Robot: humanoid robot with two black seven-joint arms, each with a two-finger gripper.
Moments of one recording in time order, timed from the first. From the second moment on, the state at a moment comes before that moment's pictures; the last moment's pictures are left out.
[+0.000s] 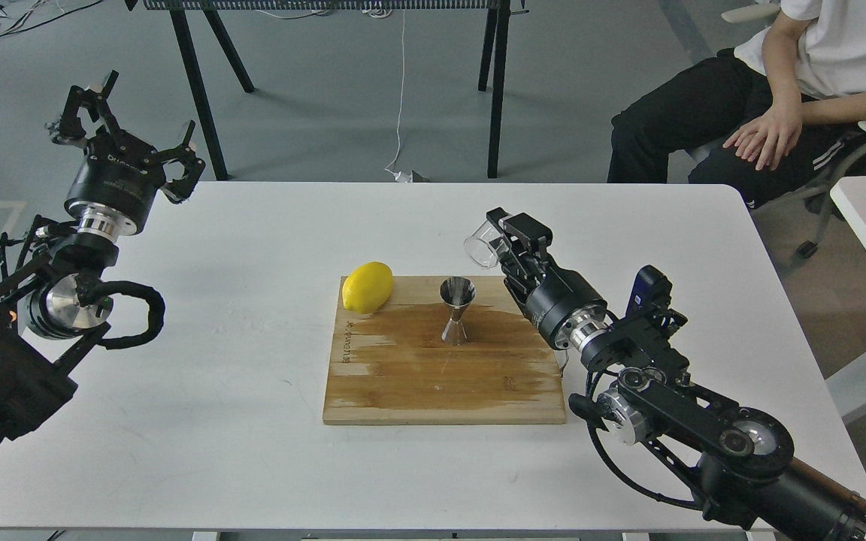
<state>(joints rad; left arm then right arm) -0.64 0.46 -0.78 -0.86 -0.09 -0.31 -0.49 0.39 -0.18 0.74 1.32 -0.82 -0.28 0.13</state>
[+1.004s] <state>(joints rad) -0.63 0.46 -0.77 -0.87 -0.09 -0.33 -0.49 0.27 -0.15 1.15 0.79 0.24 0.16 -0.10</state>
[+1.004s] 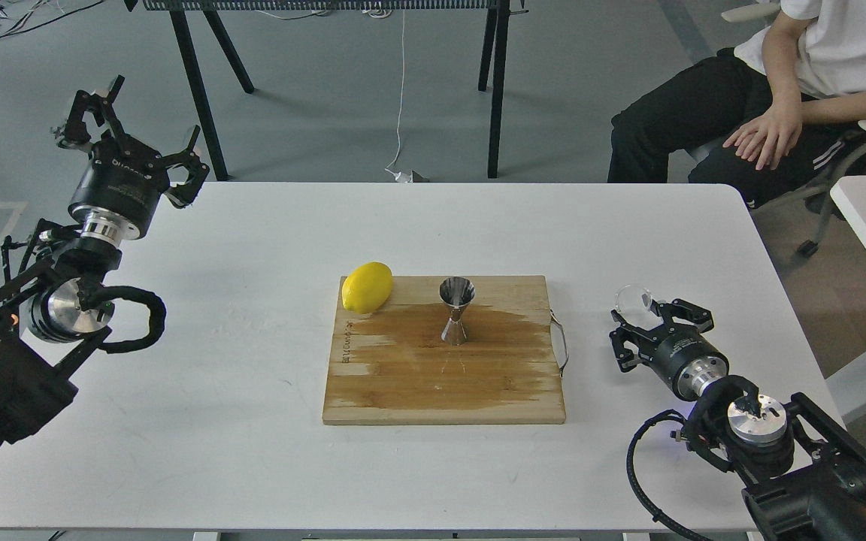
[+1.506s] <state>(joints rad) -0.63 0.47 -0.77 -0.86 -0.09 -0.33 -0.49 0.27 -0.15 1.15 0.76 0.26 0.19 -0.10</state>
